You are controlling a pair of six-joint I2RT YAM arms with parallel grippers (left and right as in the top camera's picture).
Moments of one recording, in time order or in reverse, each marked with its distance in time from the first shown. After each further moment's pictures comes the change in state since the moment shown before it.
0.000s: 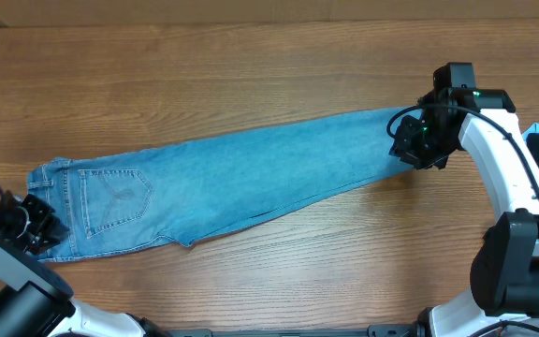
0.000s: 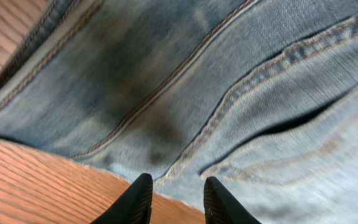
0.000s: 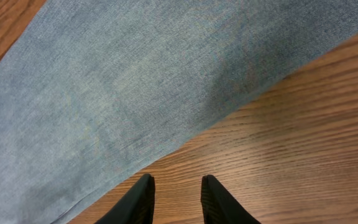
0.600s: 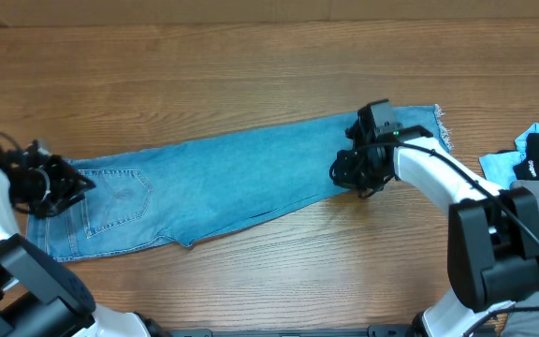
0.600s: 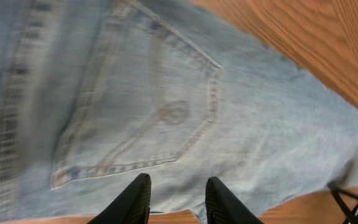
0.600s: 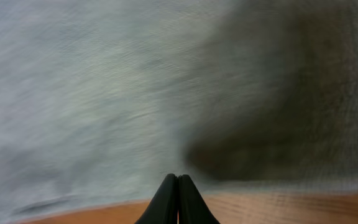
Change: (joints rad) left arm -0.201 -0.095 0.051 0.014 0.232 0.138; right arm 0.274 0.060 -0.294 0.402 -0.097 0.017
